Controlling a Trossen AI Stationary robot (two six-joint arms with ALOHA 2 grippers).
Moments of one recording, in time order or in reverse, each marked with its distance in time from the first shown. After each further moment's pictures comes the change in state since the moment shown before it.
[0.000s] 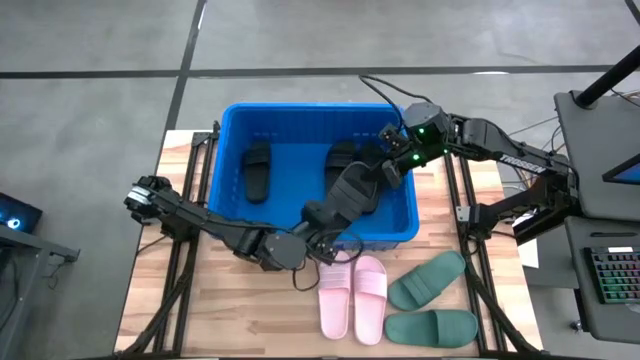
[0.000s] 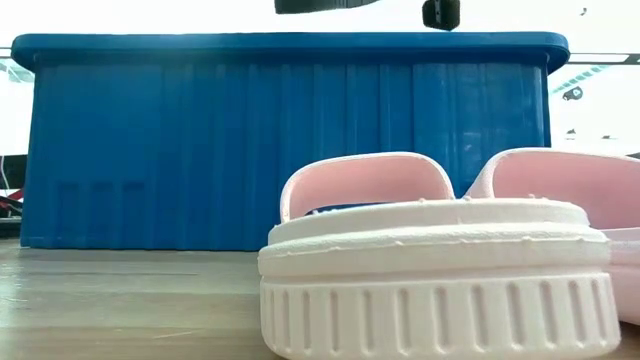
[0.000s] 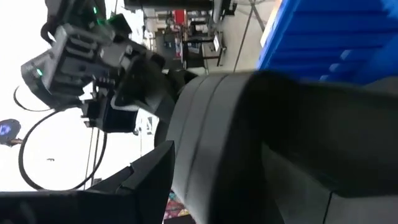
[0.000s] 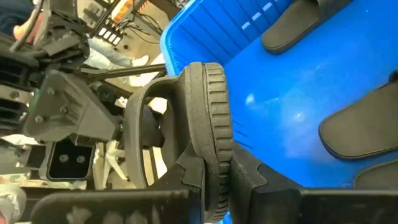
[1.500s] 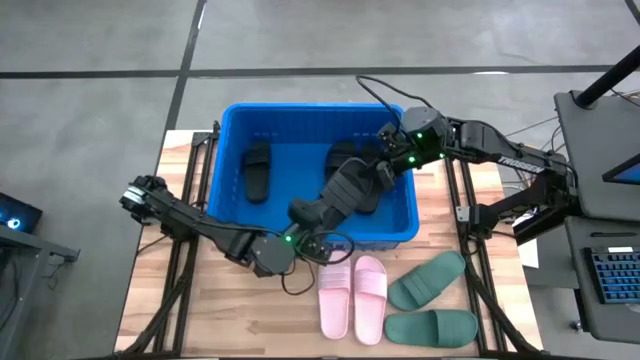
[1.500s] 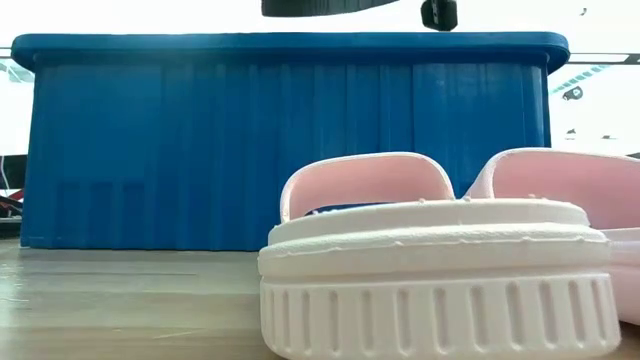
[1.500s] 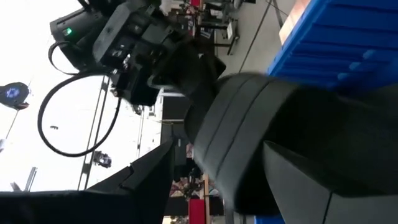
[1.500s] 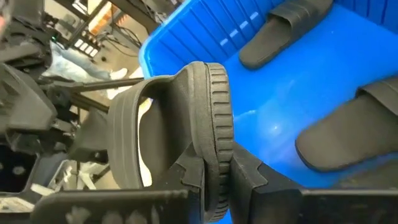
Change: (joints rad) left arm -0.045 -0.031 0.004 0.034 -0.113 -0.051; right arm 0.043 0.011 0.001 0.017 0.150 -0.009
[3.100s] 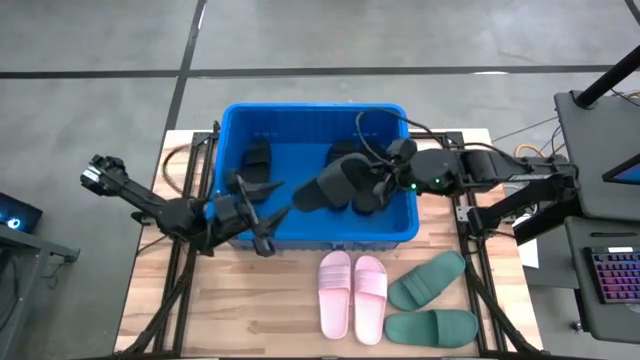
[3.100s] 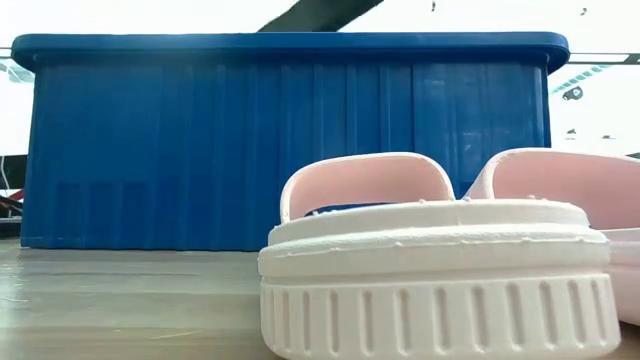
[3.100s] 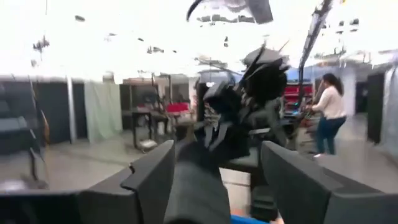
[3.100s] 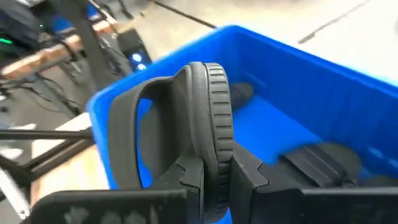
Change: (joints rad) left arm -0.063 -0.472 -0.482 0.623 0.329 -0.949; right arm 0.360 -0.017 0.004 0.077 0.758 -0.046
